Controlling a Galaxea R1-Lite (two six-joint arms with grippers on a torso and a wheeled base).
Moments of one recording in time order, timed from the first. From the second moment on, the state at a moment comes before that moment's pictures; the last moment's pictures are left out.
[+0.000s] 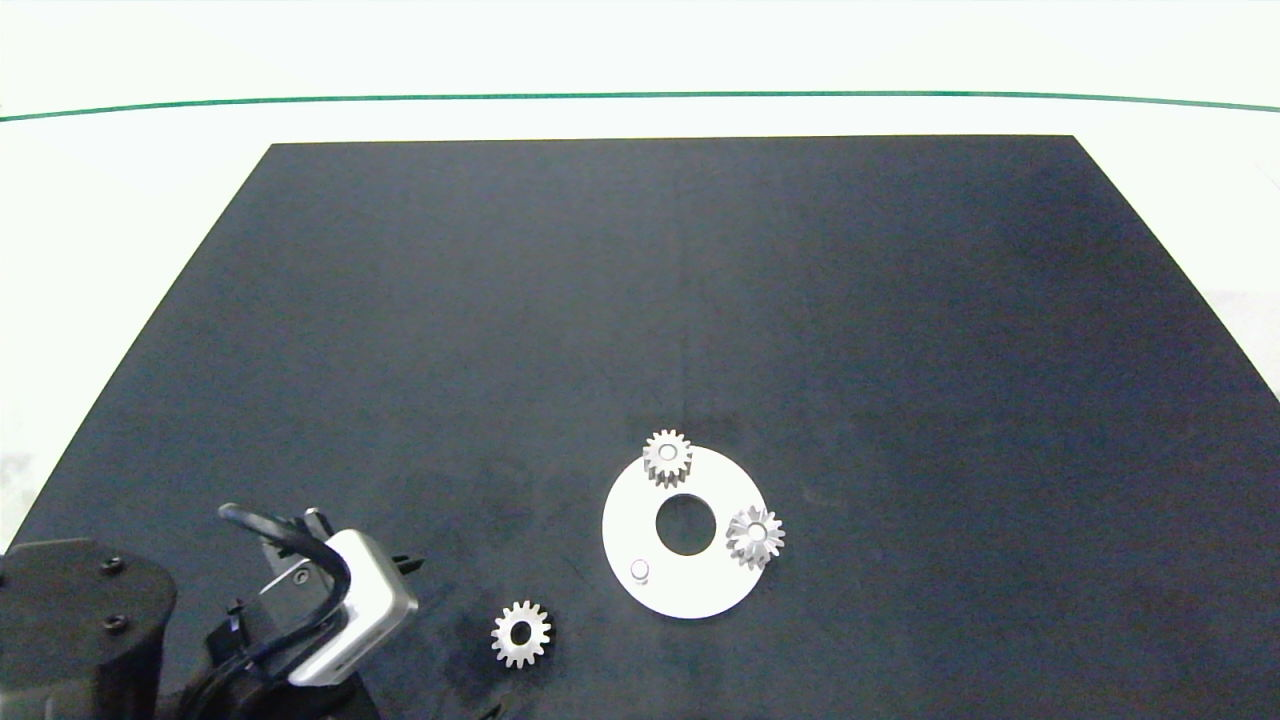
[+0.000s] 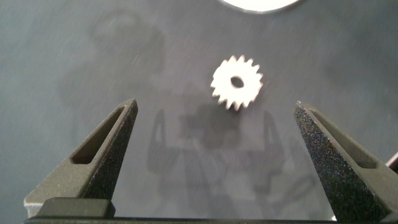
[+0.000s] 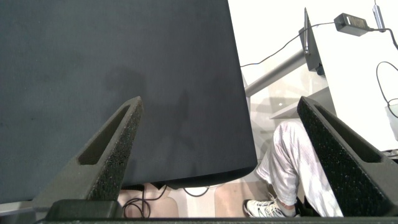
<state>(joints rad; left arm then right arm) -0.79 1.21 -0.36 -0.35 0.18 0.27 0.20 0.11 -0.70 0.69 -0.52 -0.25</state>
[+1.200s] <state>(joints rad) -0.84 1.48 -0.34 -0.55 0.24 0.29 0.20 0.10 -0.70 0.69 -0.52 -0.24</state>
